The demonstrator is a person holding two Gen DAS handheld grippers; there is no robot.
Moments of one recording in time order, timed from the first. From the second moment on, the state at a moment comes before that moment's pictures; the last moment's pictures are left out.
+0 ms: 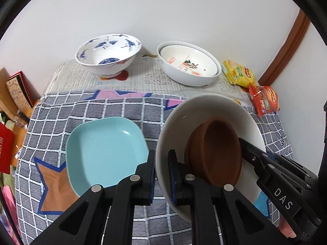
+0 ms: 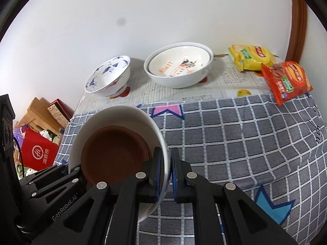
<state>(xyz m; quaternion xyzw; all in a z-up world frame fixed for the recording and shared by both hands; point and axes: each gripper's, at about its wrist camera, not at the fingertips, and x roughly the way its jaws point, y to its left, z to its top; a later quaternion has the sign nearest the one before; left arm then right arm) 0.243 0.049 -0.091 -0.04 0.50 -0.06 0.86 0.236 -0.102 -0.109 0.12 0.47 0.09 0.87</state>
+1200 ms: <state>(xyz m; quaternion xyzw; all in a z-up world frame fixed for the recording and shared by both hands) 0.253 0.166 -0.132 -0.10 0.52 0.02 0.85 0.271 0.017 -0.144 0.07 0.50 0.16 0.85</state>
